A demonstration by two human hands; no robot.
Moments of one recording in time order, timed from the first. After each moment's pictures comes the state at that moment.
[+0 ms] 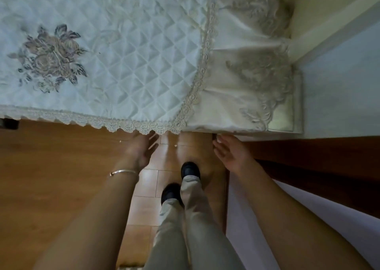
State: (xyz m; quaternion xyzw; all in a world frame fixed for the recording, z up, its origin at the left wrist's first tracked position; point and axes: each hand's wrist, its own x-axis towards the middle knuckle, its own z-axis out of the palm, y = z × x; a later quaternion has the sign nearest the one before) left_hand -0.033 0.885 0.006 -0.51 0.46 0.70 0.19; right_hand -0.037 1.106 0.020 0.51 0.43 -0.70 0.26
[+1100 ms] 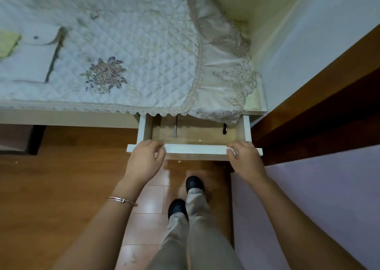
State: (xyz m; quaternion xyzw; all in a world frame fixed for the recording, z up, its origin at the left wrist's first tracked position) left_hand 0.075 0.868 0.106 -0.03 0.96 0.27 0.09; right_hand 0.074 1.124 0.106 0.04 0.96 -0.25 0.09
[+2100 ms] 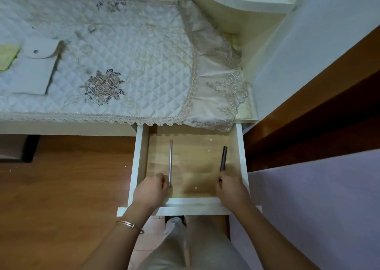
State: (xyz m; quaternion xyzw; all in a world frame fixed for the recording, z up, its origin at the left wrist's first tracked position) left_hand 0.116 0.887 0.105 -0.06 0.94 0.20 0.29; right_hand 0.123 1.100 0.106 0.11 0.94 -0.18 0.28
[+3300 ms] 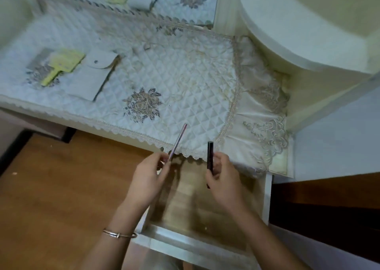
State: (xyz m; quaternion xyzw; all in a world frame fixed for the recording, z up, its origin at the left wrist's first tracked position) left_hand 0.045 0.860 0.172 -0.14 0.92 0.36 0.00; right_hand 0.008 1.038 0.172 0.00 0.88 -0.44 0.18
